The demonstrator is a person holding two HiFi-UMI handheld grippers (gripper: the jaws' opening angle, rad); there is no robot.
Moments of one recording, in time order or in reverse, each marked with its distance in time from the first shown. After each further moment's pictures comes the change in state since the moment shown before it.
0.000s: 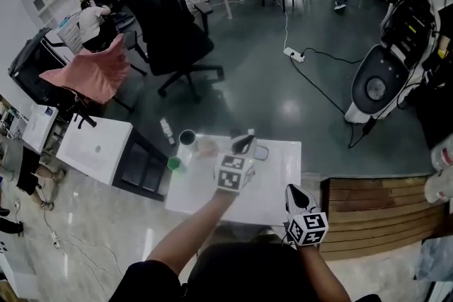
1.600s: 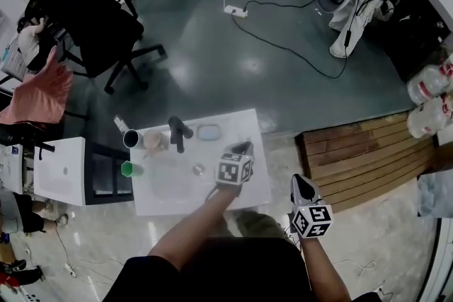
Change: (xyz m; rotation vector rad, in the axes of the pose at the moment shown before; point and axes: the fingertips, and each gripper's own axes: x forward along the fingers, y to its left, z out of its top) left arm 0.148 -0.156 -0.168 -0.148 0.366 -0.288; right arm -0.078 -0.159 -0.068 0.164 0.055 -0.316
